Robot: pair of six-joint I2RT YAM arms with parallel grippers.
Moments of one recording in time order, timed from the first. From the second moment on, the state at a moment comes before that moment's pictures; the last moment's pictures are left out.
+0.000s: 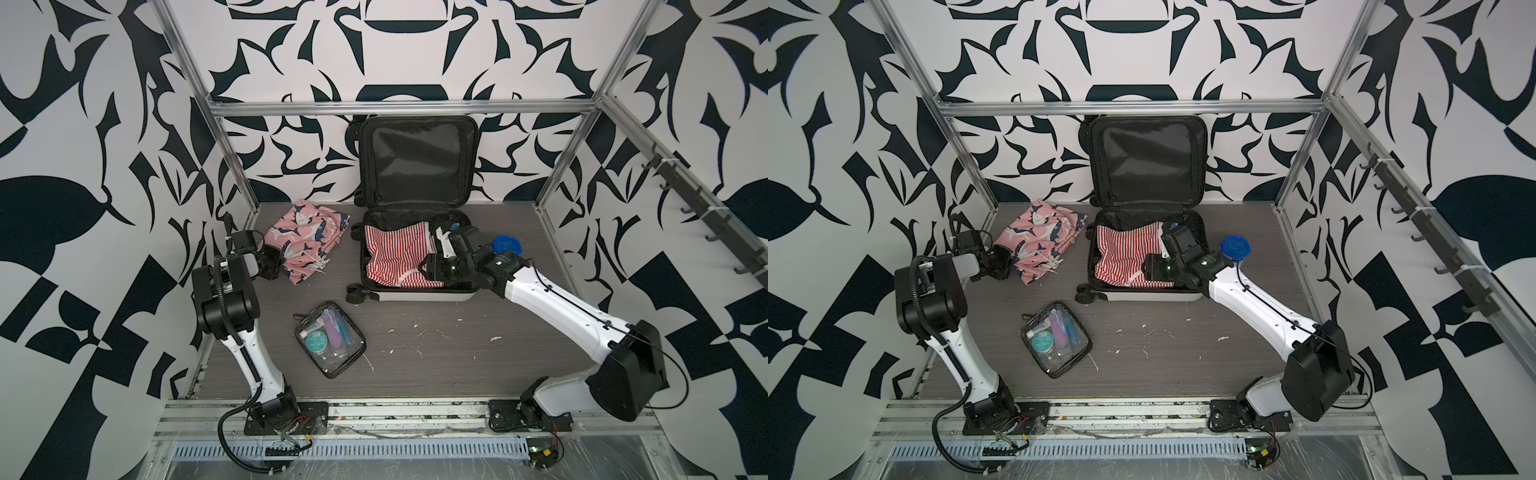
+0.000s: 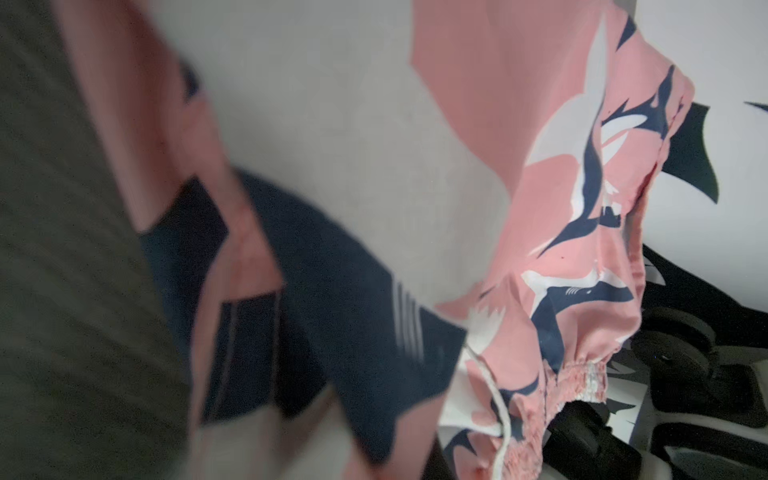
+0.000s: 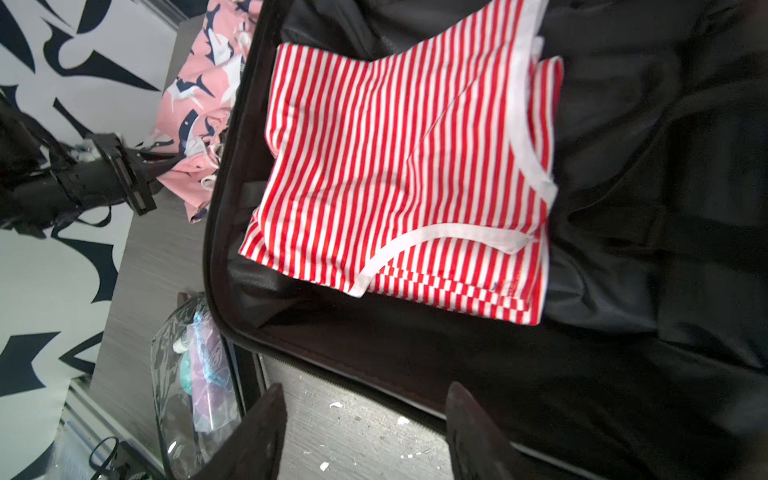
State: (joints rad) left arm 0.33 2.00 1.21 -0.15 0.43 -0.88; right arm 0.62 1.42 1.19 -0.56 -0.11 0.56
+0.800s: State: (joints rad) left arm 0.33 1.64 1.31 -0.59 0.26 -0.56; right arm 0.96 2.10 1.89 -0.53 -0.15 0.59
